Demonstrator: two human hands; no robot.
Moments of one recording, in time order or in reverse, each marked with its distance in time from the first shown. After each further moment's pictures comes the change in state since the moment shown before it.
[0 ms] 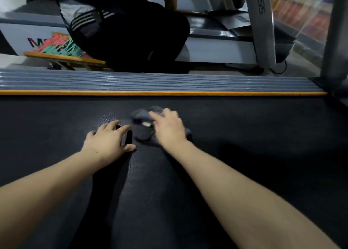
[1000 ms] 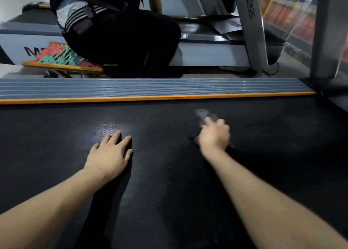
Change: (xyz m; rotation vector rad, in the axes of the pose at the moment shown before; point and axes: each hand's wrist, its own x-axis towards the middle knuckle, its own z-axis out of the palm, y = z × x) left_hand -0.017 0.003 0.027 0.036 0.047 0.034; right_hand -0.040 0.107 -0.039 -0.181 0.152 0.606
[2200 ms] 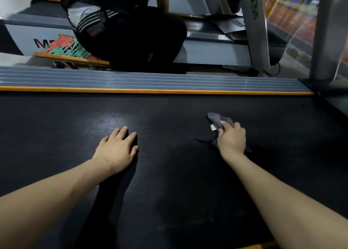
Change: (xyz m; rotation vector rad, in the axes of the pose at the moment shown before) left_hand -0.023 0.002 0.003 -0.014 -0.054 0.057; right_hand -0.013 0.068 -0.023 0.051 -0.006 0.012
